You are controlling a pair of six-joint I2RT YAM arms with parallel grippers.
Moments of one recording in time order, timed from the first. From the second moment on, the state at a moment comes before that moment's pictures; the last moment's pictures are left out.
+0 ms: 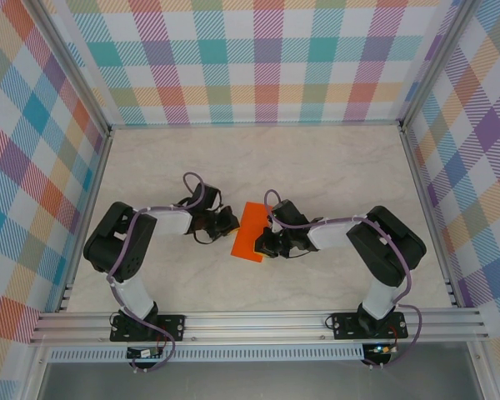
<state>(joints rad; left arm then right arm) -0.44 1.77 0.83 -0.04 0.45 -0.91 0.74 1.75 0.74 0.03 -0.51 0.99</state>
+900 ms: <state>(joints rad) -0.51 1.70 0.82 -0.05 0.51 -0.88 0.74 1.76 0.78 -0.03 -0.51 0.98</state>
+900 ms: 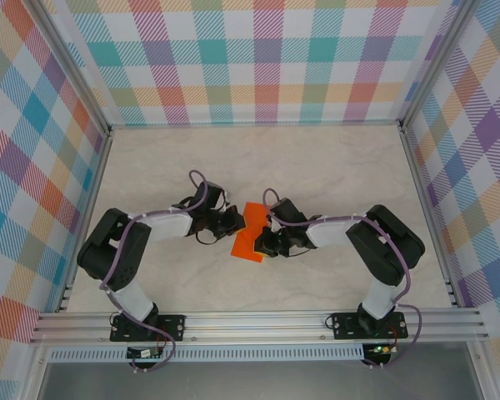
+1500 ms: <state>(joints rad) -0.51 1.77 0.83 -0.05 0.49 -0.87 0.74 1.79 0.93 -0.10 -0.53 0.98</state>
